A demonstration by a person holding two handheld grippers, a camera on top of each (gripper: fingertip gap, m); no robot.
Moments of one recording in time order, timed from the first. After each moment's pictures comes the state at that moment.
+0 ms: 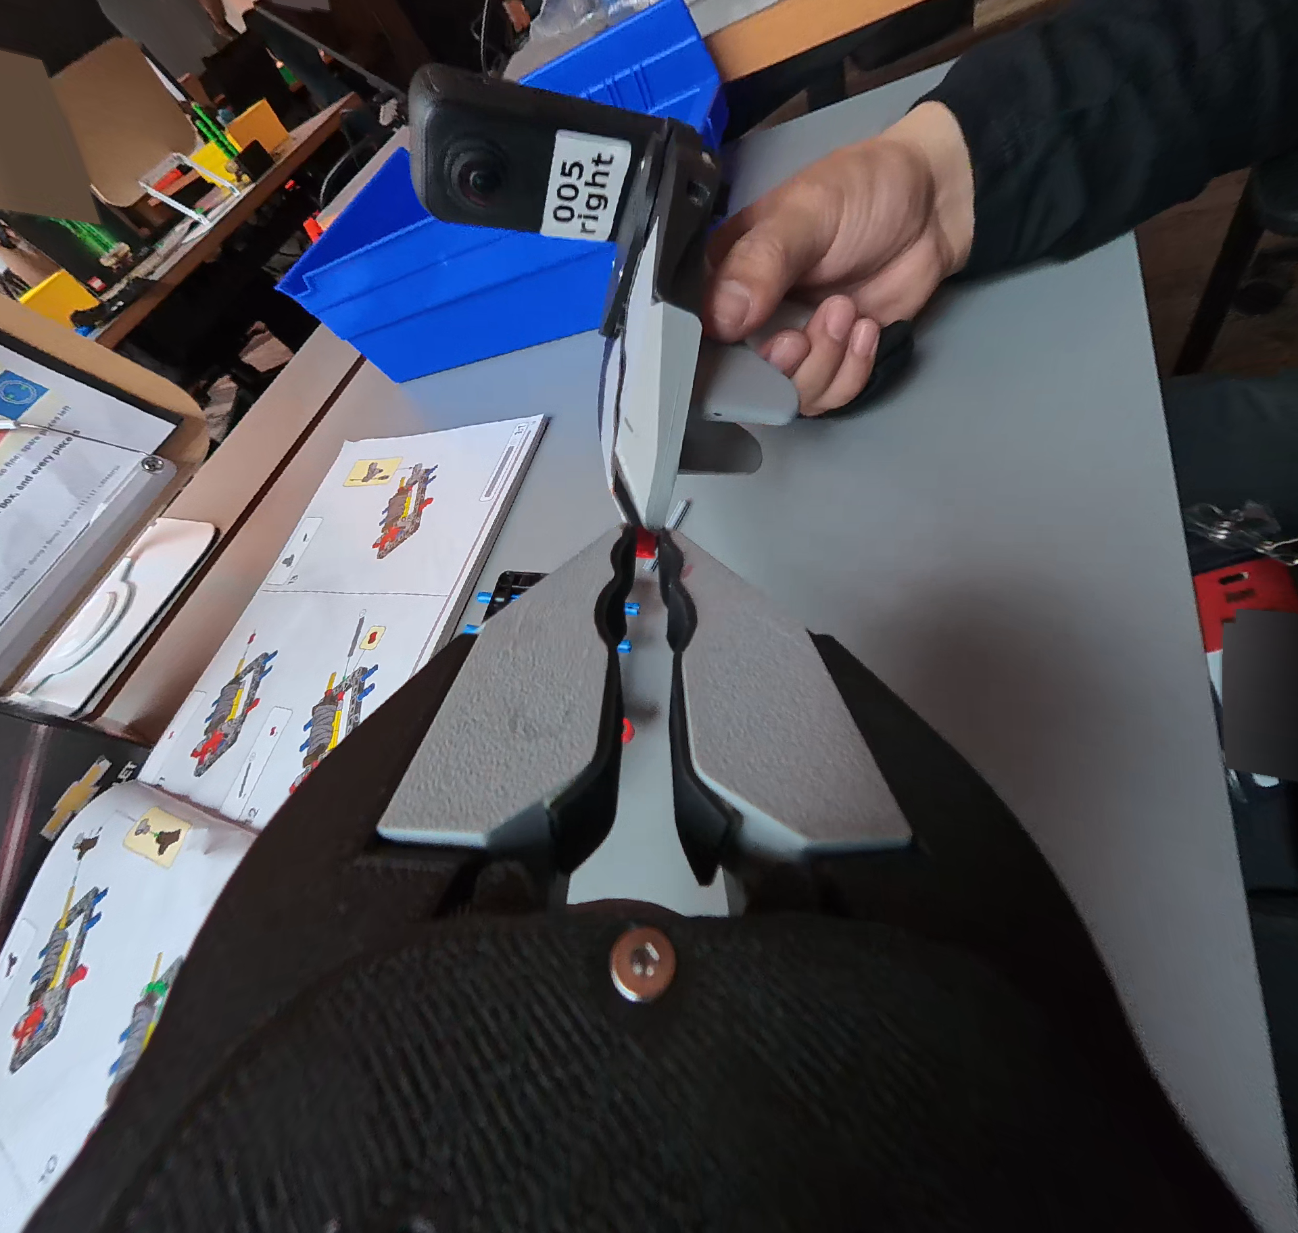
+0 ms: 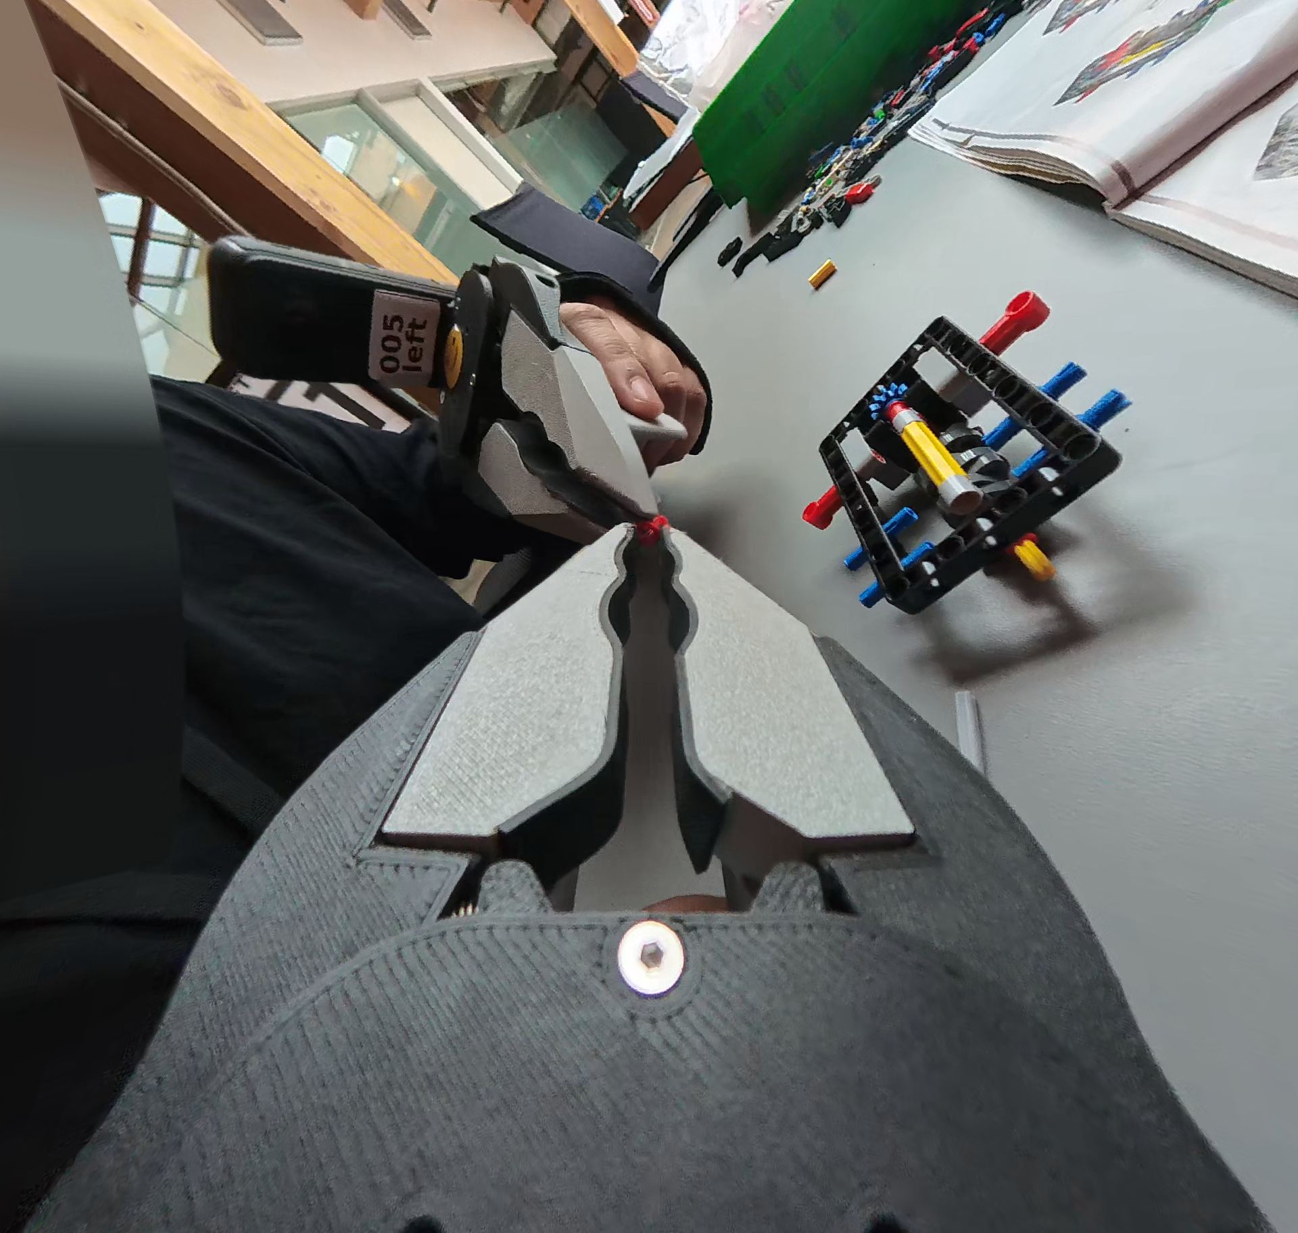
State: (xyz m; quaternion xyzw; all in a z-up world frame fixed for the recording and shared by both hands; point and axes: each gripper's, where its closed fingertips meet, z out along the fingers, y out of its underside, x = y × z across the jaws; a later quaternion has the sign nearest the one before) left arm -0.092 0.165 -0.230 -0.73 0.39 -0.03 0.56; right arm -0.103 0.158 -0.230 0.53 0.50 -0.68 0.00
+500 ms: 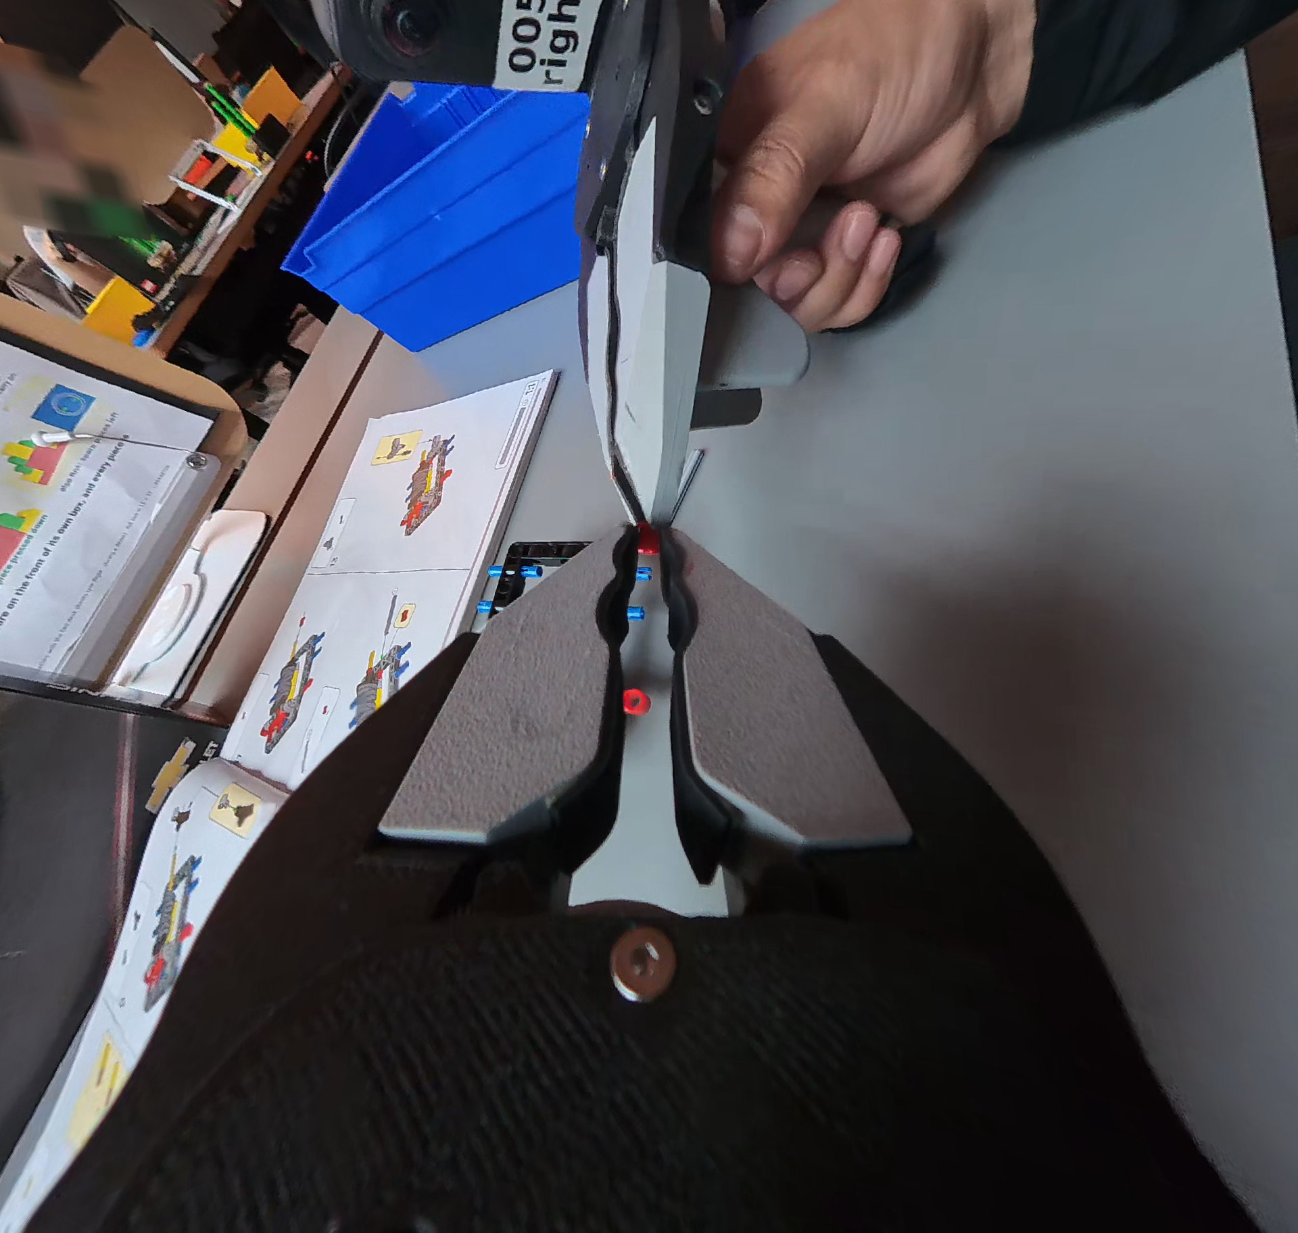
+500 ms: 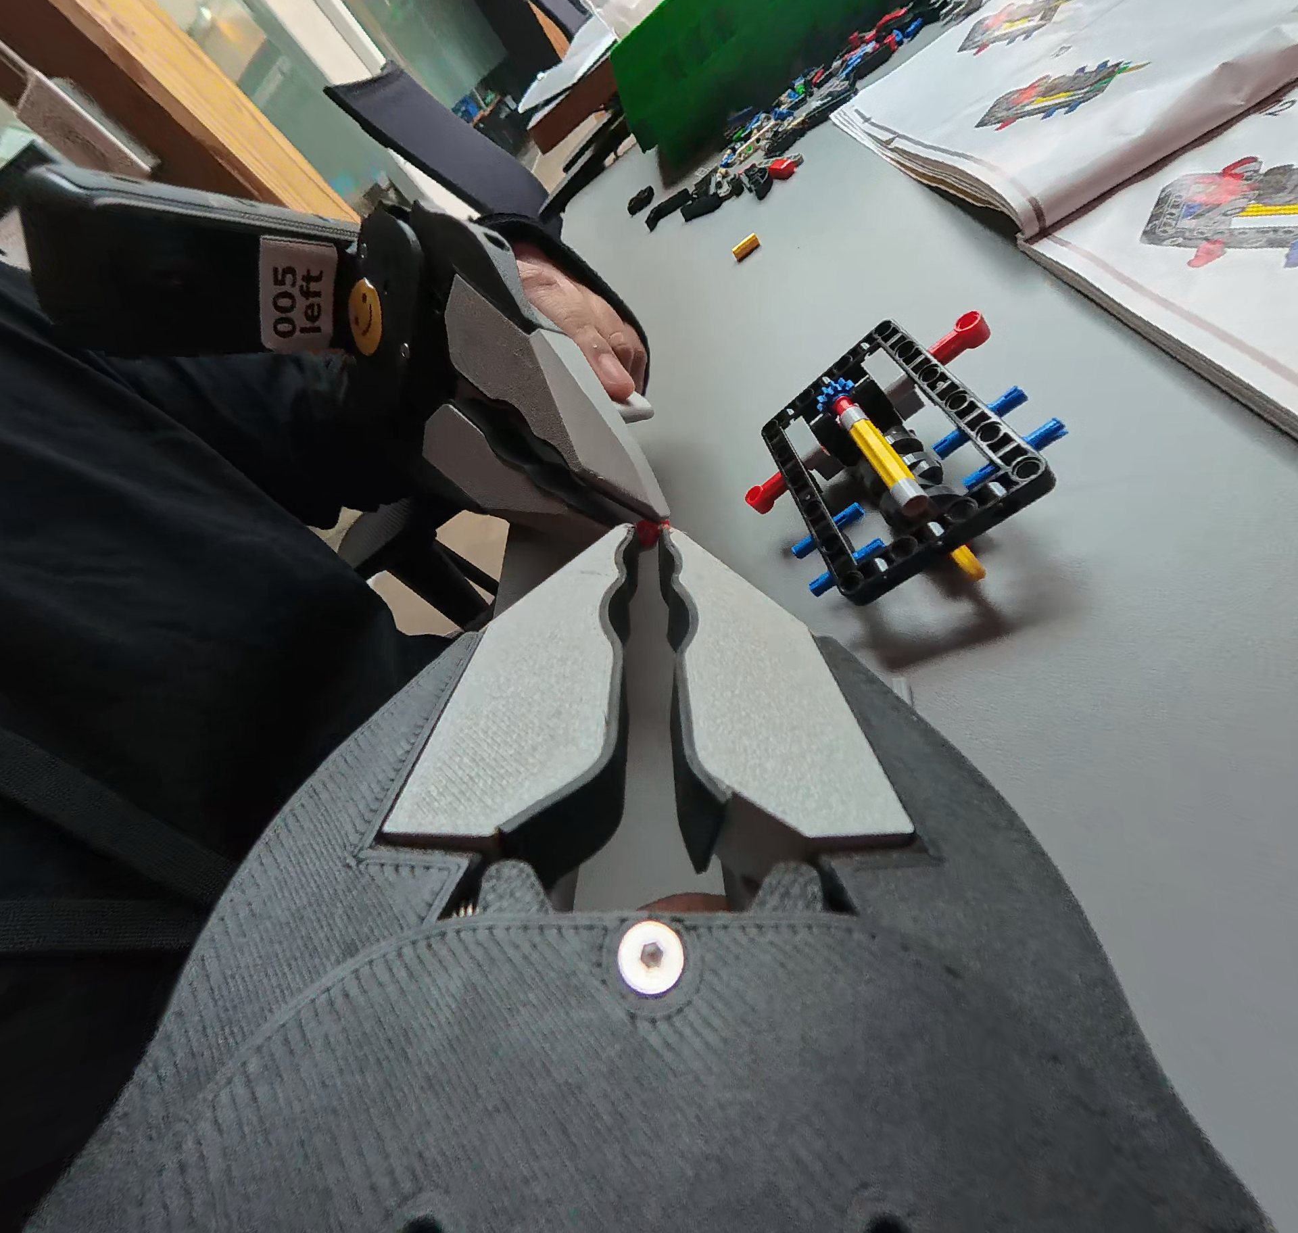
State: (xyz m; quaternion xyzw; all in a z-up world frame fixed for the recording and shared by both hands) left arm -0.097 0.169 -0.246 -0.73 0.43 0.04 0.54; right arm -0.106 0.159 -0.245 0.54 0.57 -0.61 -0.09
